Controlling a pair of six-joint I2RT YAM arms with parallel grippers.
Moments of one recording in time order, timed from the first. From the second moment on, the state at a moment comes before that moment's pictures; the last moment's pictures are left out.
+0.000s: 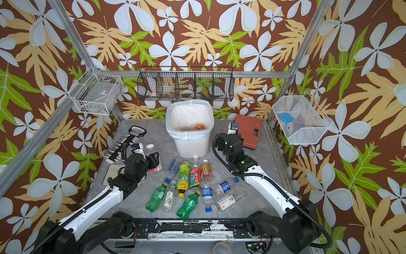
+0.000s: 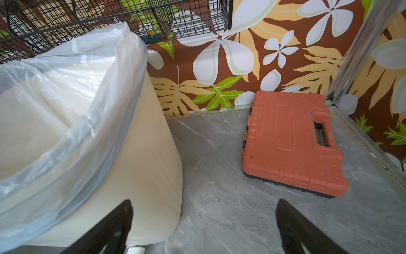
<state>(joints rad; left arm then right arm) -0.37 0.99 0.53 0.02 -0.23 -0.62 0.46 1.23 0.92 -0.04 0.39 0.33</state>
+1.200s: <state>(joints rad) -0.51 1.88 1.91 -0.16 -0.04 -0.38 0.46 1.15 0.90 -0.05 0.41 0.33</state>
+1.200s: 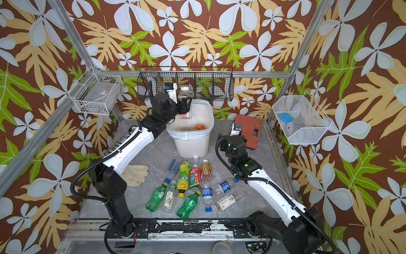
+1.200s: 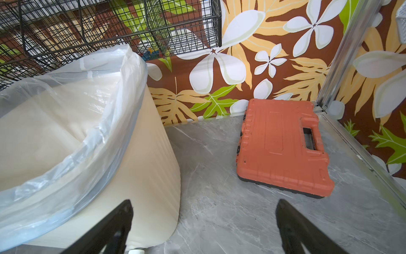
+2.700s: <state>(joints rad) -0.51 0.99 0.62 0.18 -0.29 -0.45 0.45 1.21 0.88 -0.07 0.35 0.37</state>
